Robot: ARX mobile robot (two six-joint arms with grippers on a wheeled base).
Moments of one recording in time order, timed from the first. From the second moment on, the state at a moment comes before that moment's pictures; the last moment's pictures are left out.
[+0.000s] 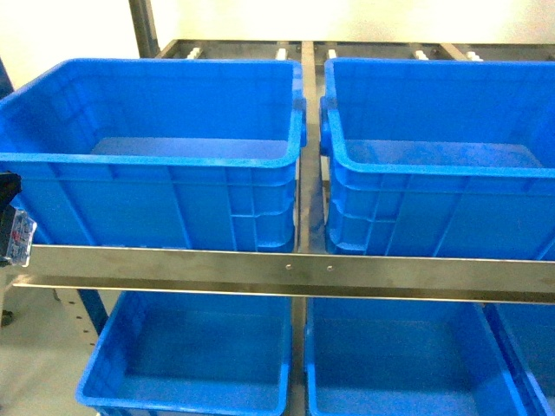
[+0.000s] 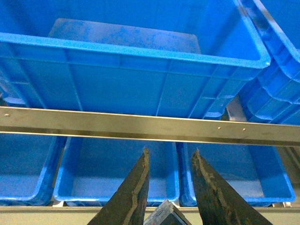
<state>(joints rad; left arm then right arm) -0.27 1.03 0.25 0.55 -0.22 -0.08 -0.12 1.16 0.17 0.72 -0.03 -0.12</state>
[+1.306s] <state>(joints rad) -0.27 1.03 0.25 0.55 -0.22 -0.08 -0.12 1.16 0.17 0.72 -0.03 -0.12</state>
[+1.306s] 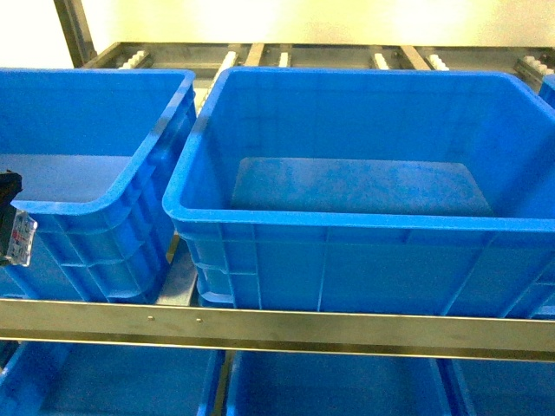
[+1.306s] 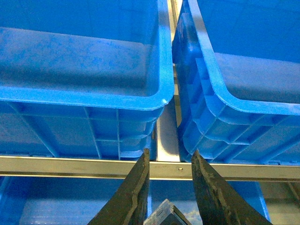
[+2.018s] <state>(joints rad) -0.27 1.03 0.25 0.55 -0.22 -0.08 -0.07 1.21 0.44 0.60 -0.04 -0.11</state>
